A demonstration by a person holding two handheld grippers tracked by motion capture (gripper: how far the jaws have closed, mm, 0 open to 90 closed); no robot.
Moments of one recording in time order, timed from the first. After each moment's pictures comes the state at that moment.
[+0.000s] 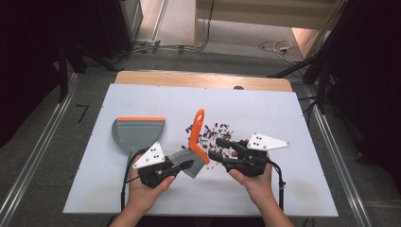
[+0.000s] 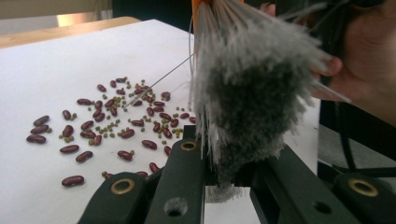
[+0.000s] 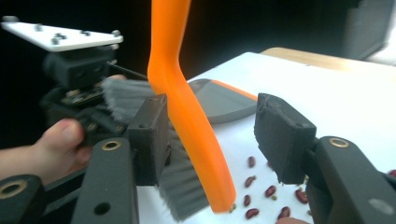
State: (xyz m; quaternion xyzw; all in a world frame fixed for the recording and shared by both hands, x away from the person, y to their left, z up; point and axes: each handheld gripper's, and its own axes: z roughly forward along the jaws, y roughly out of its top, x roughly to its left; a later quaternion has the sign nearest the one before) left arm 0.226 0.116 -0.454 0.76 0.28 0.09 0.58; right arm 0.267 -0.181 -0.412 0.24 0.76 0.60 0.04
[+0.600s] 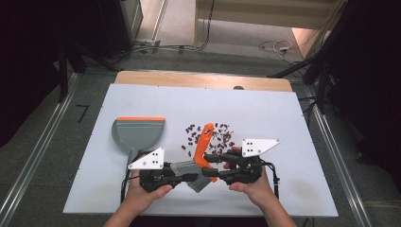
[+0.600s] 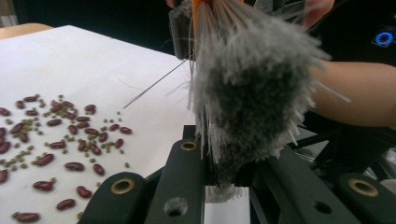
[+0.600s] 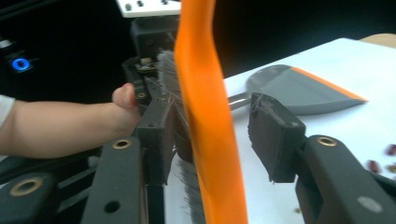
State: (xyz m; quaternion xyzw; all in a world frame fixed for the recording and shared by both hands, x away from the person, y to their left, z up) left arm 0.223 0.114 -0.451 0.77 0.16 -0.01 0.62; right arm 0.264 -0.168 -0.420 0.11 0.78 0.60 -0.09
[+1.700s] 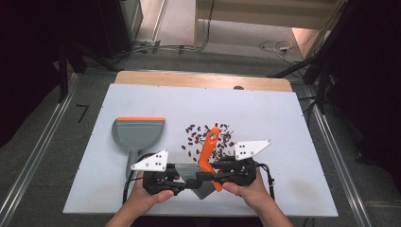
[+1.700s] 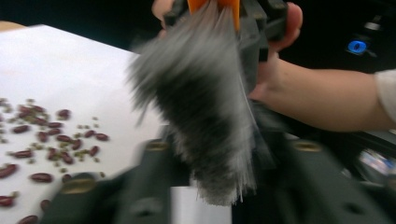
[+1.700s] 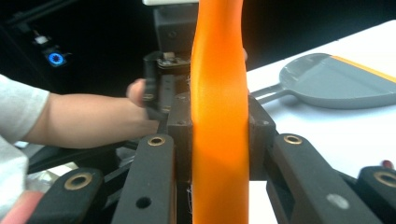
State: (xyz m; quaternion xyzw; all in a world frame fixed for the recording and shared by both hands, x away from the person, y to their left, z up) left arm 0.220 0.107 -0.453 0.76 0.15 -0.03 0.63; right arm 0.260 -0.157 -0.424 0.11 0.79 0.59 -0.12
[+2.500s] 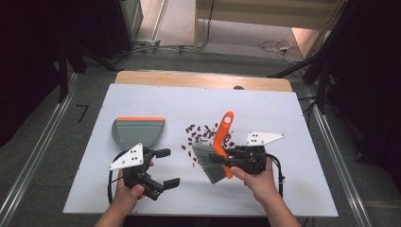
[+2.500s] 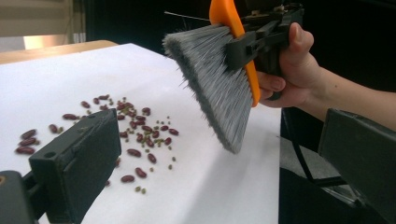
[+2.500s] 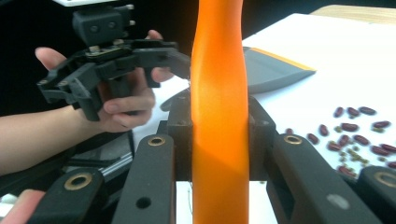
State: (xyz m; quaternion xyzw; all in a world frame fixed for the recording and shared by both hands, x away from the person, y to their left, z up) left arm 0.216 0.154 -0.451 0.73 0.24 0.05 0.64; right arm 0.281 -0.185 -0.420 0.22 0.79 0.57 -0.05
